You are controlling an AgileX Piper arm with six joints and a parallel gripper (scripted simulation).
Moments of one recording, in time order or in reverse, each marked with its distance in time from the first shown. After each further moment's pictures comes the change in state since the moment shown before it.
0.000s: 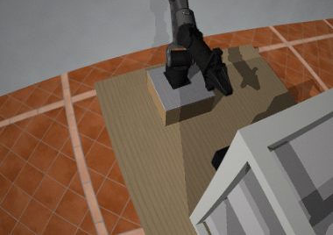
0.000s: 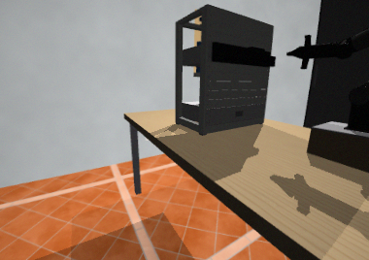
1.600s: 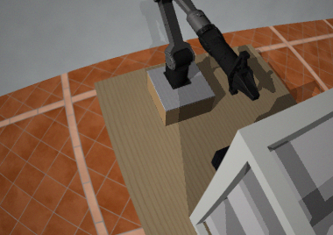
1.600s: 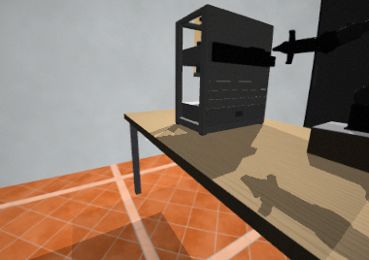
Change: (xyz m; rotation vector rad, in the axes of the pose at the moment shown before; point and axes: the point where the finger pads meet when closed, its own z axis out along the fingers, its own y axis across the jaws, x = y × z) arm -0.046 -0.021 0.049 -0.001 -0.006 0.000
